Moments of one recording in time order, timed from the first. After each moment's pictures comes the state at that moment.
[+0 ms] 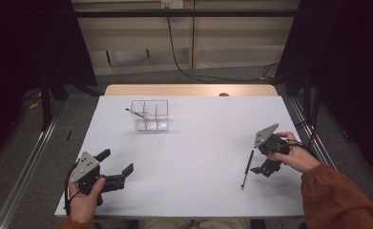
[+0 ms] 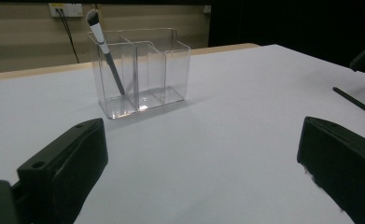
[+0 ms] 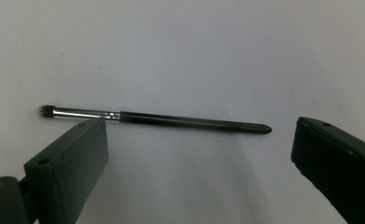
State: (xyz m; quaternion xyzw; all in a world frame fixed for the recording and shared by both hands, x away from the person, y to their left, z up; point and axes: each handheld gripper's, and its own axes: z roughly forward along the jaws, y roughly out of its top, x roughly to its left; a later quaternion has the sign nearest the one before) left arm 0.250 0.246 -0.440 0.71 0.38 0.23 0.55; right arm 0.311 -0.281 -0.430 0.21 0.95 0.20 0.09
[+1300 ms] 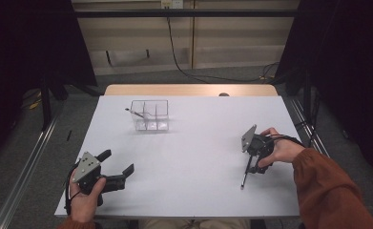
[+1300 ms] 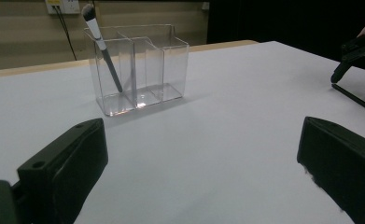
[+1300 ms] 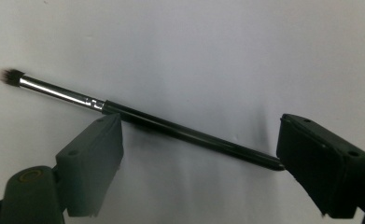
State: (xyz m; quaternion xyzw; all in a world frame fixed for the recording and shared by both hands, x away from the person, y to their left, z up) left arm 0.250 0.245 -0.442 0.71 0.38 0.23 0.55; right arm 0.338 -0.257 -0.449 0.09 0.99 0.11 0.04
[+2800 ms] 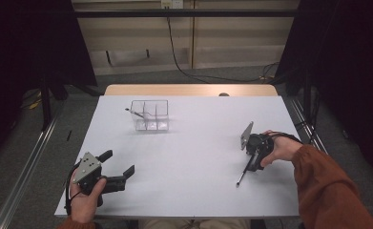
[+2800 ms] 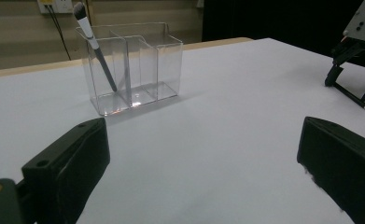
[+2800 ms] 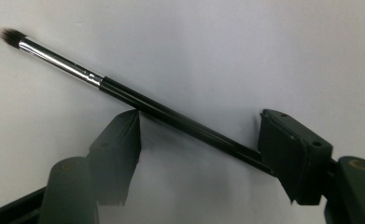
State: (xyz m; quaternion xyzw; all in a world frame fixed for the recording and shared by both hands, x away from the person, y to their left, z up) left arm 0.250 0.245 -0.442 0.72 0.37 0.22 0.55; right arm 0.349 -0.258 -0.454 0.12 0.99 0.08 -0.01
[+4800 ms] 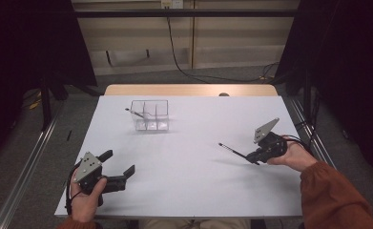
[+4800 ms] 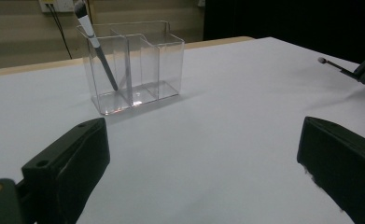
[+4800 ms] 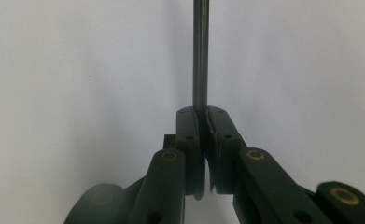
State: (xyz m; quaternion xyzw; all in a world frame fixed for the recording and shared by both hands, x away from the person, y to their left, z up) left arm 0.251 0.244 -0.443 0.72 0.36 0.22 0.54; right arm 0.325 -0.285 -0.434 0.21 0.94 0.25 0.02
